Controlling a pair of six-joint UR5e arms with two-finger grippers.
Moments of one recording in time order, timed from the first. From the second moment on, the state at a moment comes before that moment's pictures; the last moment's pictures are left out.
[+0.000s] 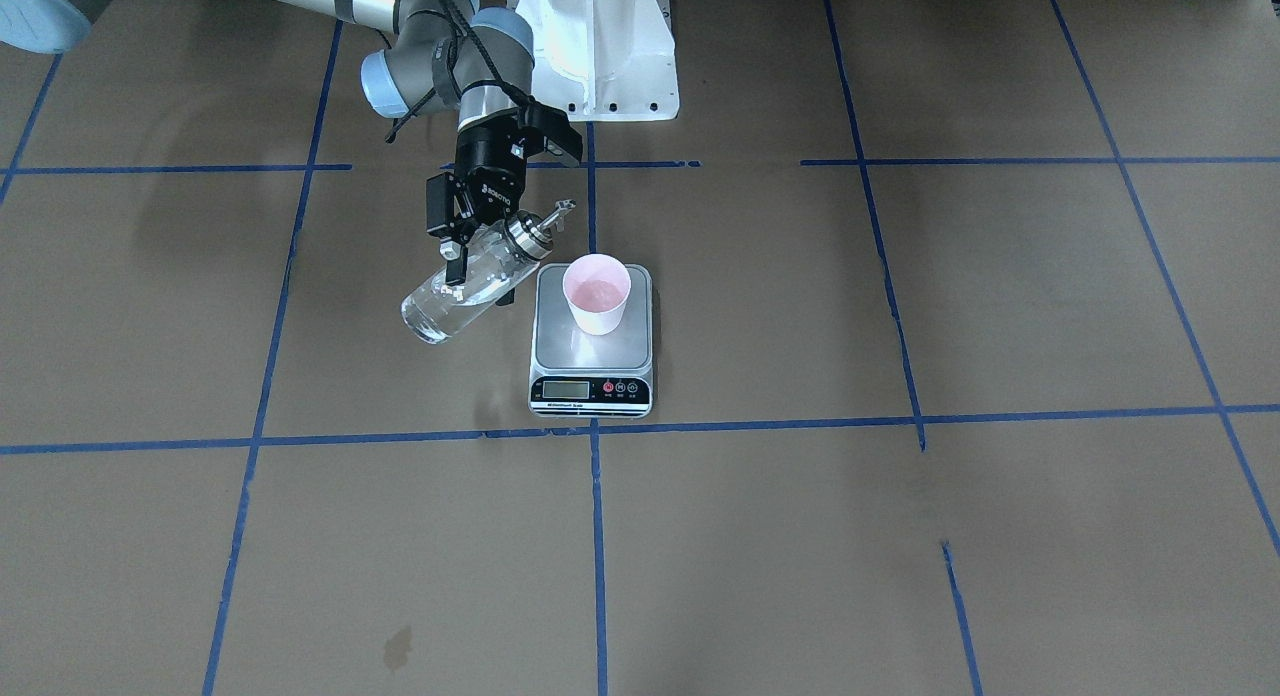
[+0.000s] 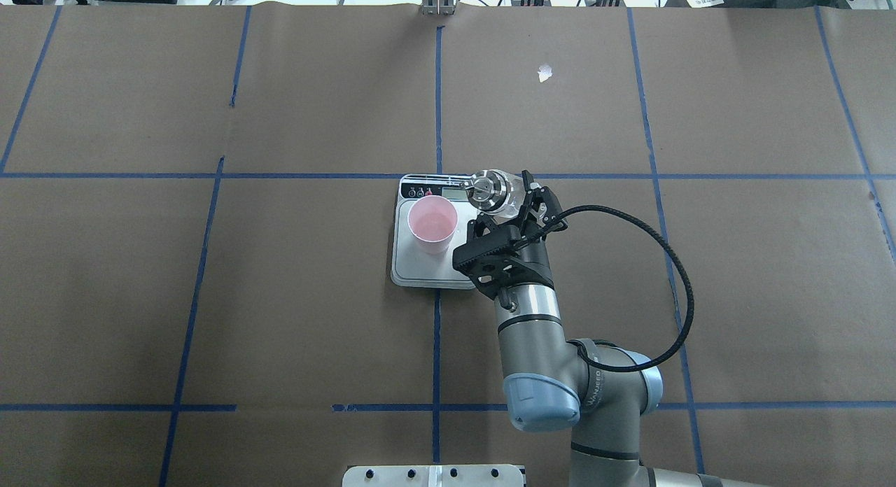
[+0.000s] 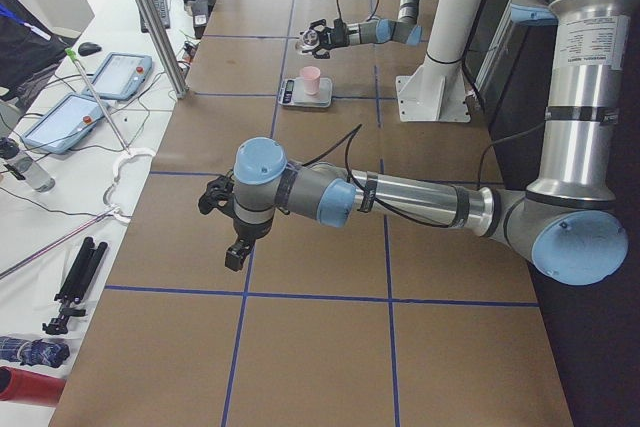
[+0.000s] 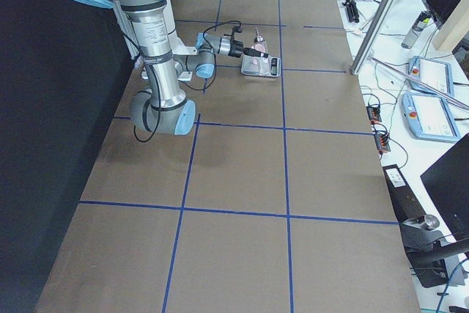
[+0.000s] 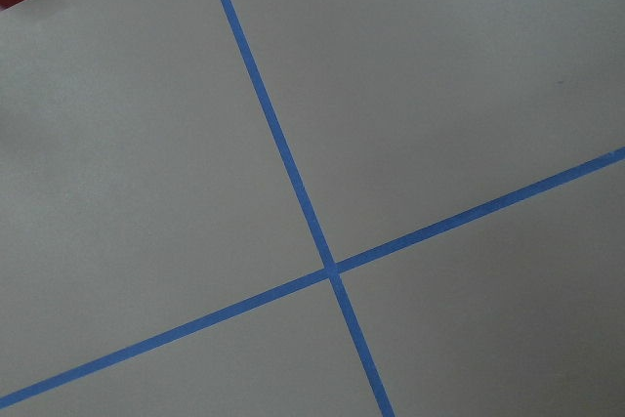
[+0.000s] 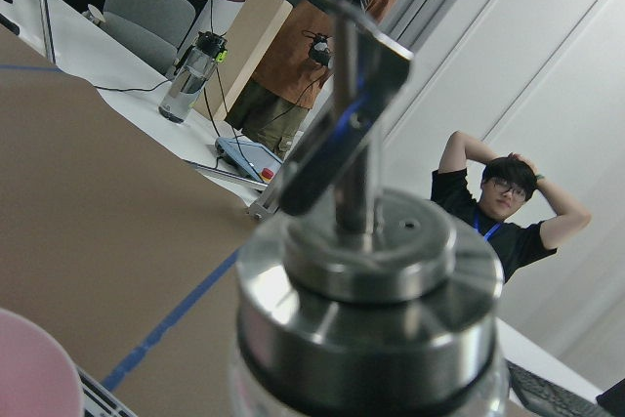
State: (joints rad) left arm -1.56 -1.59 -1.71 -1.75 -2.29 0.17; right arm 0.19 -1.10 1.64 -0.89 0.44 0.55
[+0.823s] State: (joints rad) left arm -1.56 -1.59 -1.77 -1.75 -2.29 0.17; right arm 0.21 -1.47 1.93 -0.81 0.55 1.04
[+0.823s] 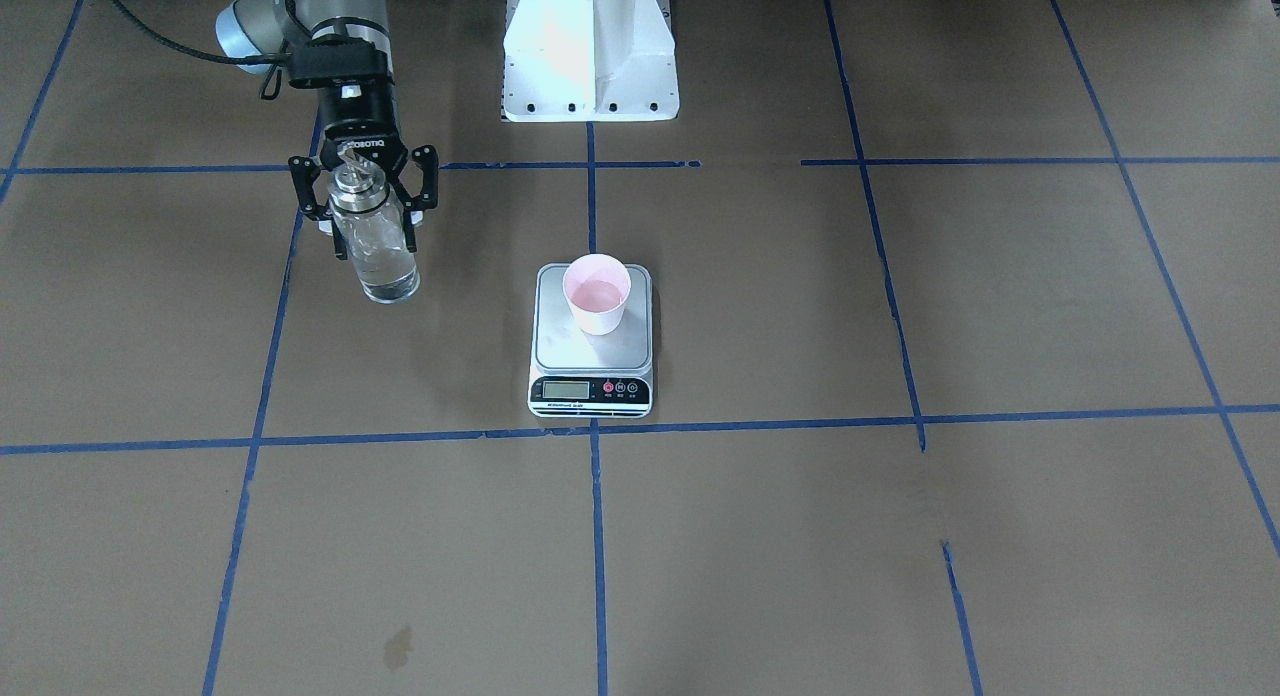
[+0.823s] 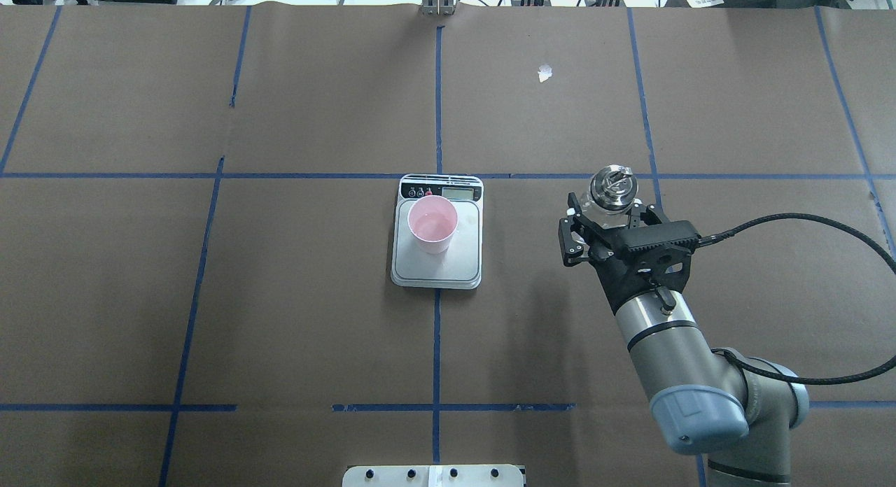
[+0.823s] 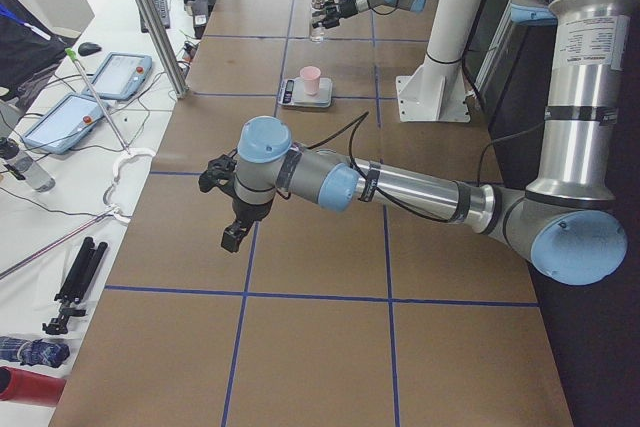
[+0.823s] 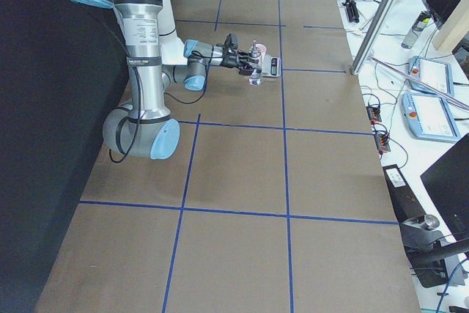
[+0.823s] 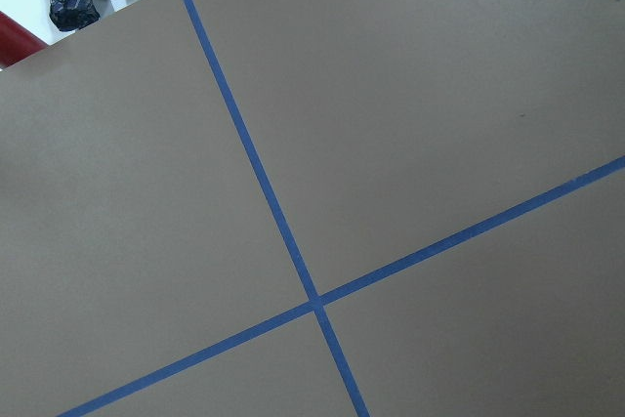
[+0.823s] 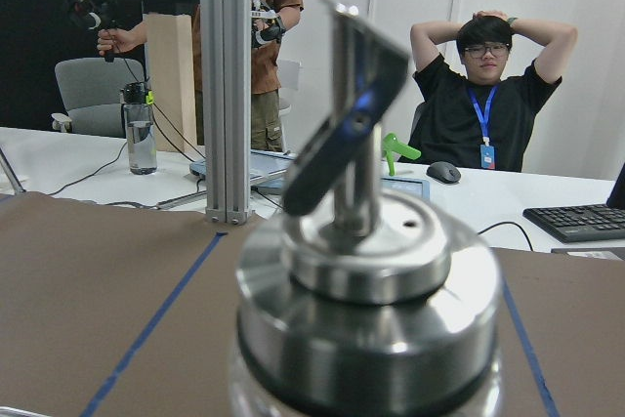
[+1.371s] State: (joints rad) left arm -1.56 -1.60 -1.78 -1.75 -2.29 0.17; right arm 0.22 -1.65 1.91 -0.67 0.55 1.15
